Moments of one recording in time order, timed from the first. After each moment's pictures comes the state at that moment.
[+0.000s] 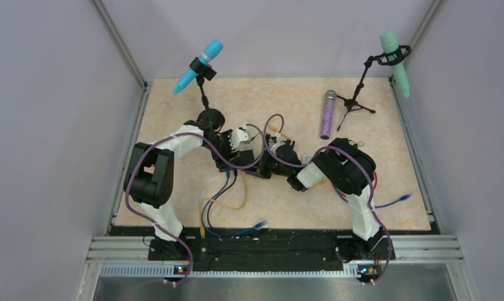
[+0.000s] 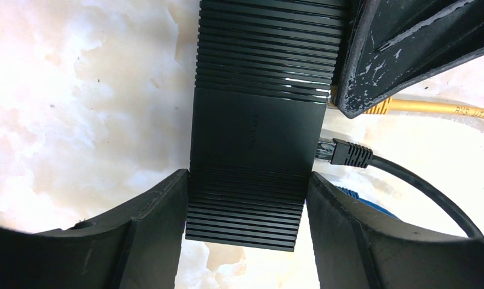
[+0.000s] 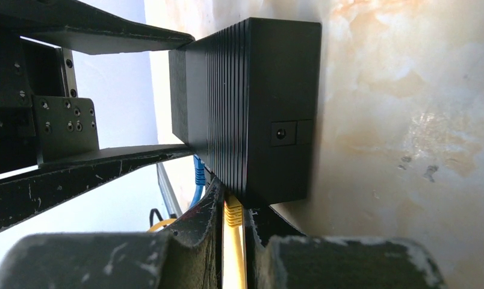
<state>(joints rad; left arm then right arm) -0.31 1.78 1.16 -0.61 0.45 0.88 0.76 2.08 0.79 0.92 -0.33 1.20</state>
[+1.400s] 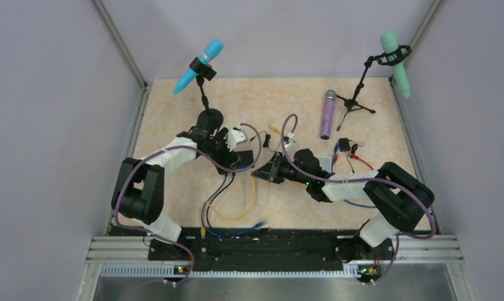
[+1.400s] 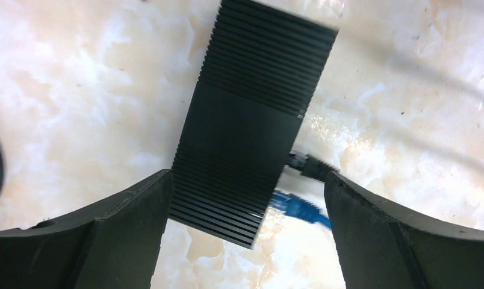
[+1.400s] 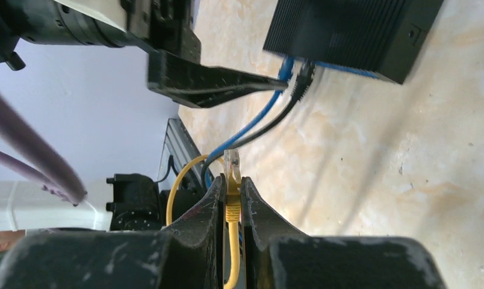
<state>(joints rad) -0.31 1.63 0.99 -0.44 0.46 0.73 0.80 1.56 0.56 0.74 -0.30 1.01</state>
